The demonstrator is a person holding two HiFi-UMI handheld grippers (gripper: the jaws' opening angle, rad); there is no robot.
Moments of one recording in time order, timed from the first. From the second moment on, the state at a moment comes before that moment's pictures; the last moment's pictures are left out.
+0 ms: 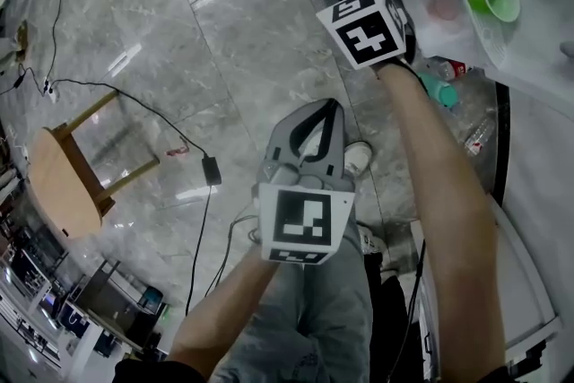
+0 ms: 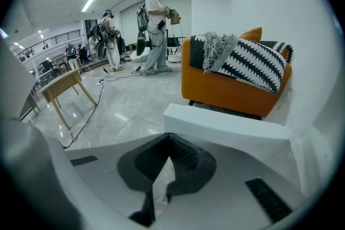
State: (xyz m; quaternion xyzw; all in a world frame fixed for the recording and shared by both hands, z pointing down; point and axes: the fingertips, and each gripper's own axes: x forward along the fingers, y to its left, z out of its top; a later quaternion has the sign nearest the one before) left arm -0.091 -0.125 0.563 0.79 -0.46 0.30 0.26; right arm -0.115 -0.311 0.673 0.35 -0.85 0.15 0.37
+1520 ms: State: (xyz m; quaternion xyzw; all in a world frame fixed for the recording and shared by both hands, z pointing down) left arm 0.019 -0.073 0.485 0.85 -0.38 0.28 0.24; right arm 0.055 -0.086 0.466 0.54 -0.80 0.20 0.19
